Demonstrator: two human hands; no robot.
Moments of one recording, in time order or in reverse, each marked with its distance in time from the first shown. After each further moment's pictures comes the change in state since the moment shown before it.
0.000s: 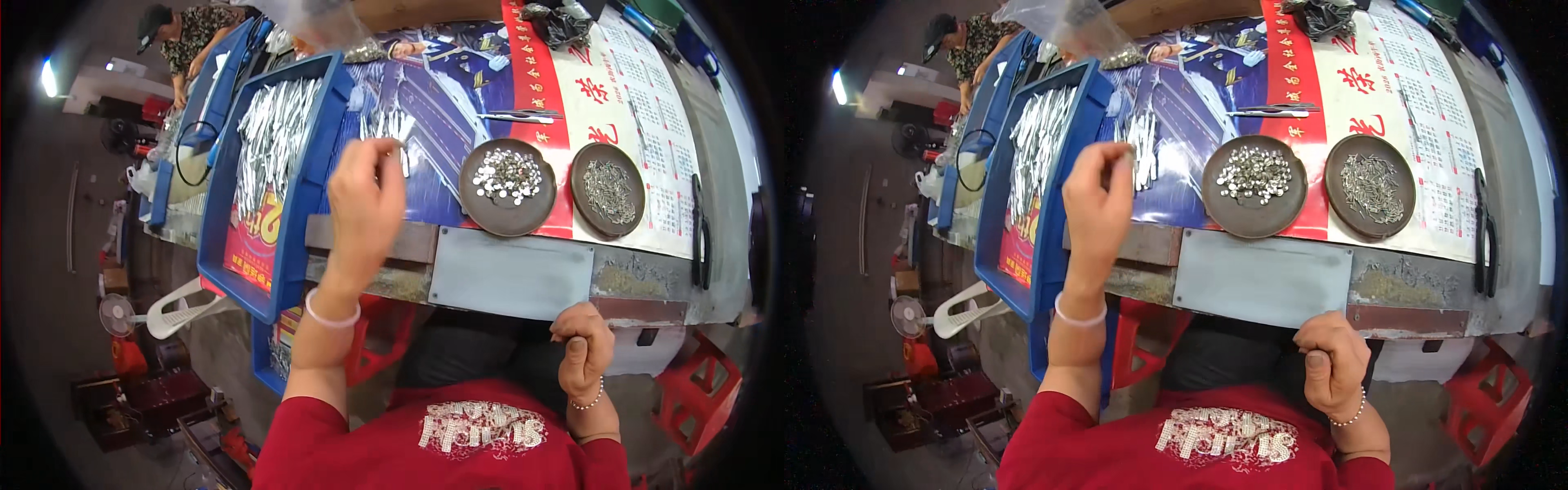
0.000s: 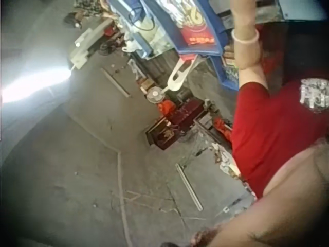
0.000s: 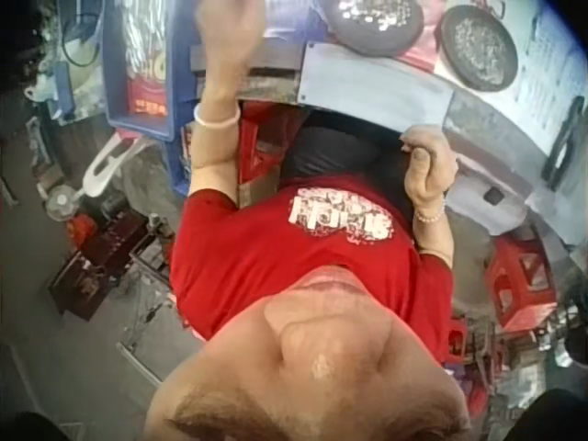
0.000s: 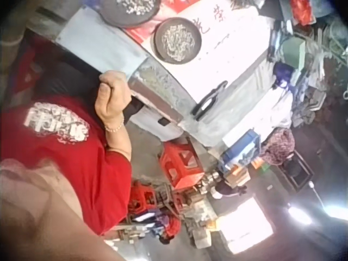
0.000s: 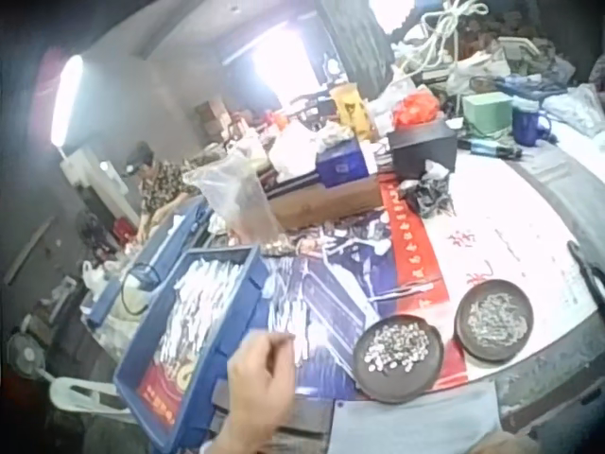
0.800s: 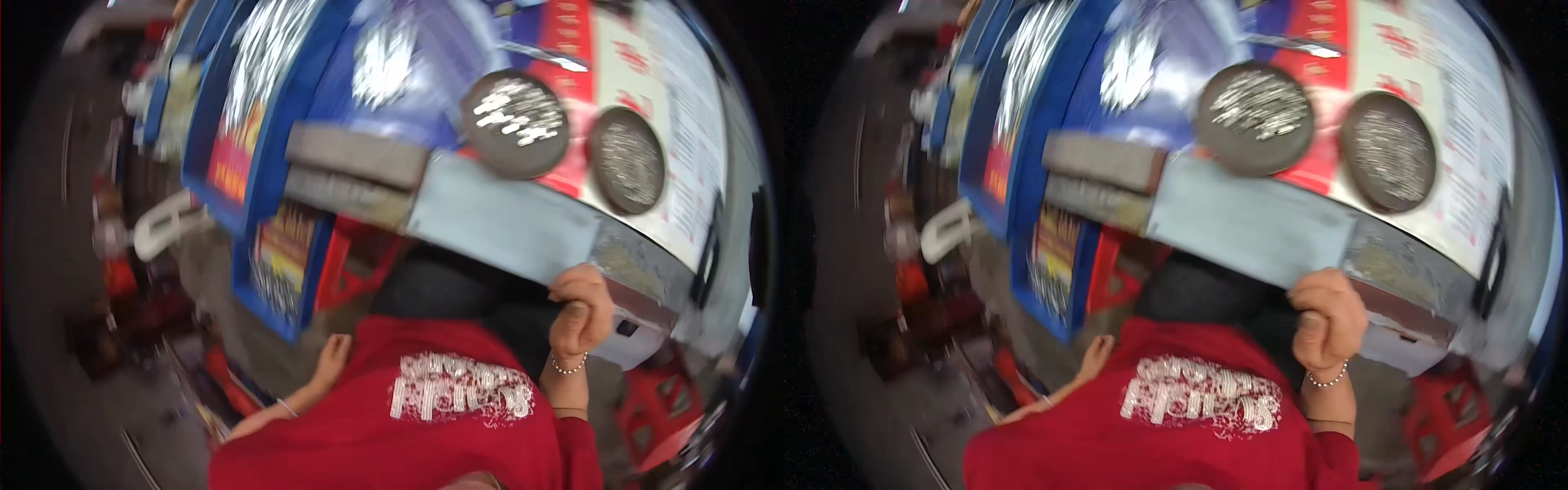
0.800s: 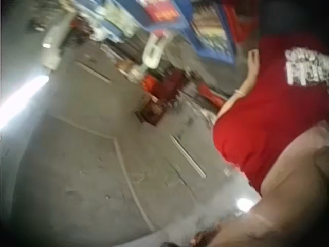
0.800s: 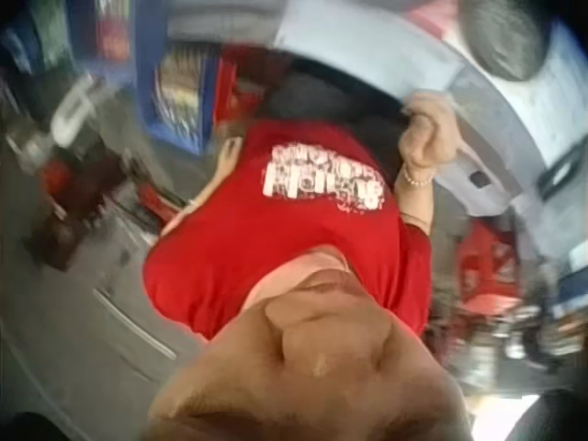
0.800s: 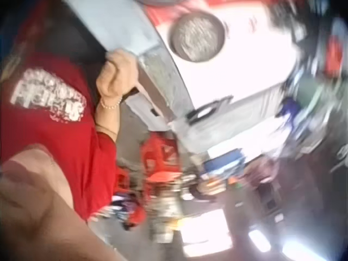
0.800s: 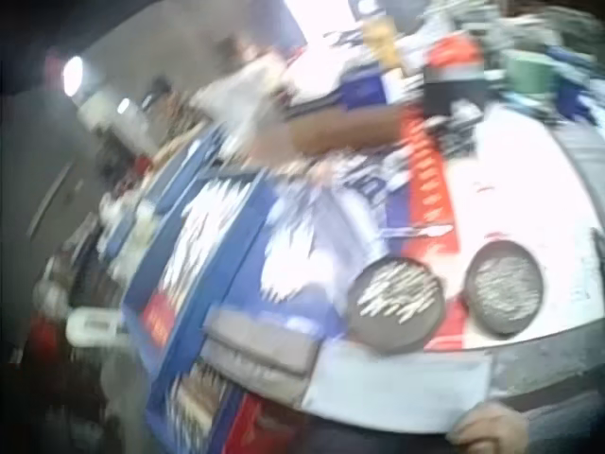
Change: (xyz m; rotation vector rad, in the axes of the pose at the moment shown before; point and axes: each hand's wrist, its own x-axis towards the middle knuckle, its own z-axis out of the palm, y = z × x) left_hand -0.428 0.042 -0.131 -0.133 -0.508 -1.326; right_hand 0.005 0.024 -0.006 0.022 0.000 -0.025
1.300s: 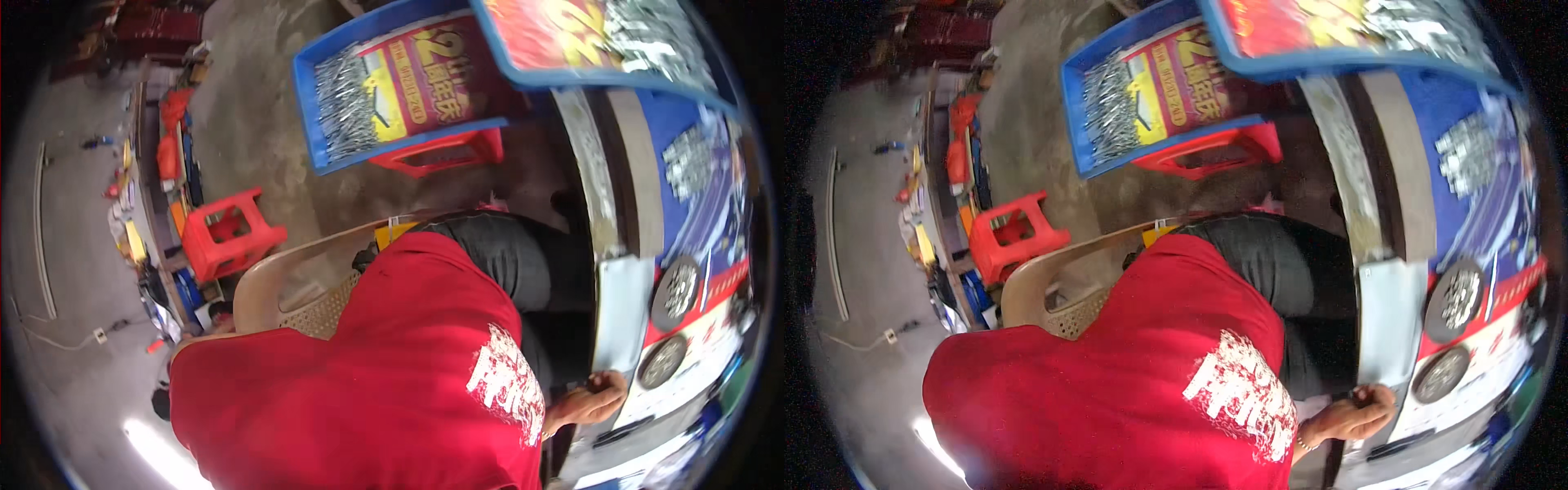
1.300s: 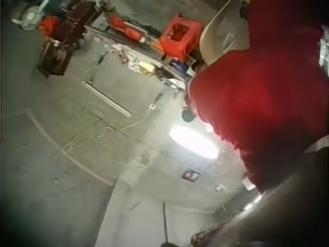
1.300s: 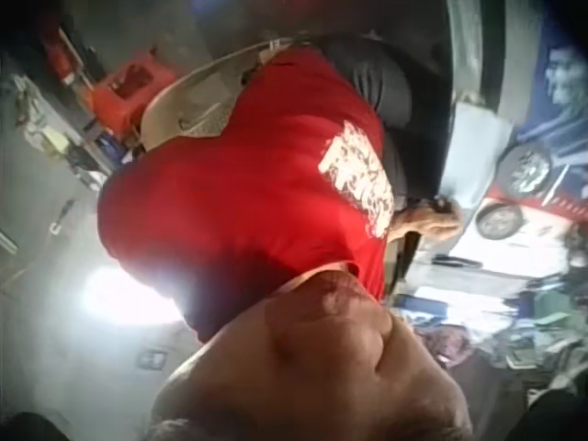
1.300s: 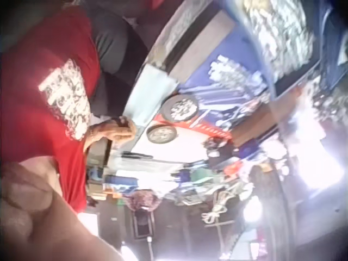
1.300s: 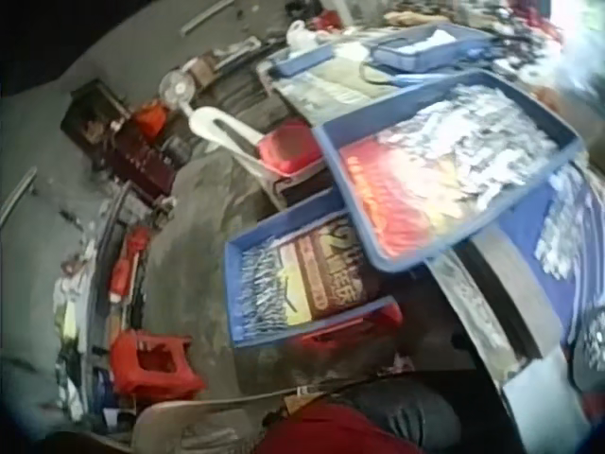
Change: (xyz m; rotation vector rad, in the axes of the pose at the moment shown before) left_hand -0.163 -0.103 0.148 -0.189 -0.123 -0.729; right_hand -0.006 0.003 0.013 -0.236 -0.030 0.254
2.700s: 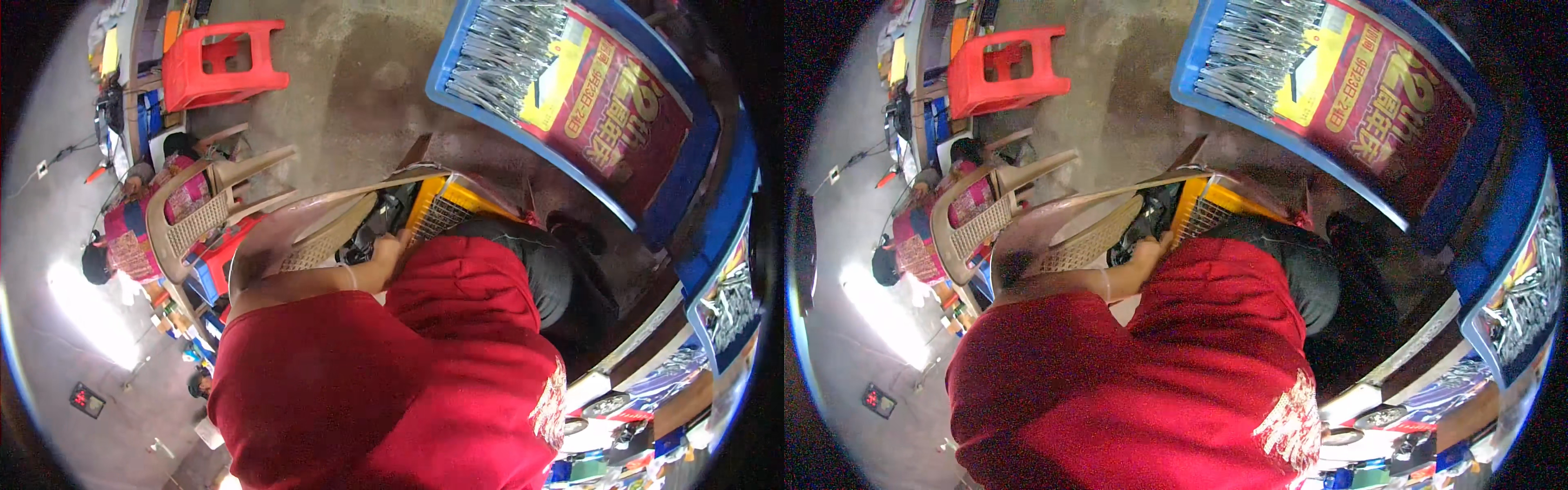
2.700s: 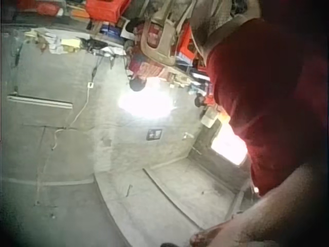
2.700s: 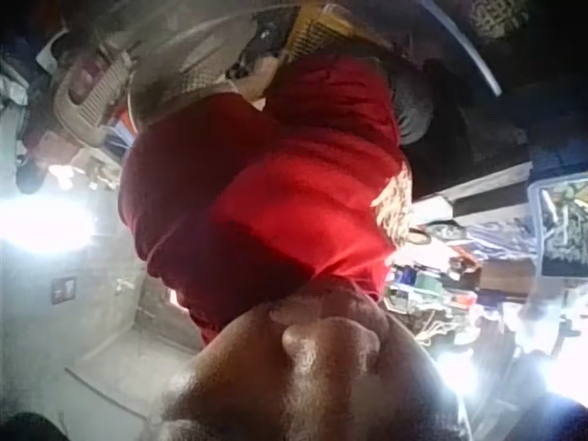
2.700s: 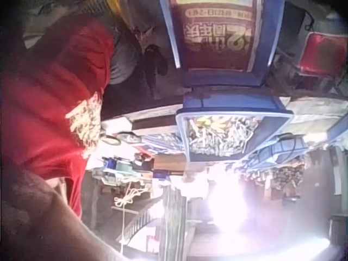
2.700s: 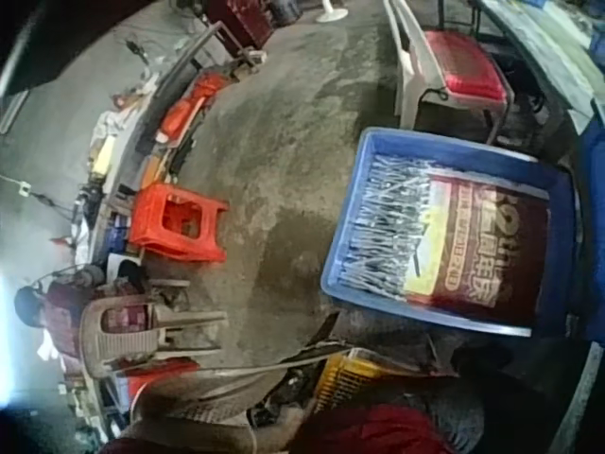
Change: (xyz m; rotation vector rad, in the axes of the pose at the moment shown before) left_hand 0.020 0.113 0.052 -0.217 0.057 -0.033; right_hand 0.040 -0.030 0.006 -0.531 -0.394 -0.295
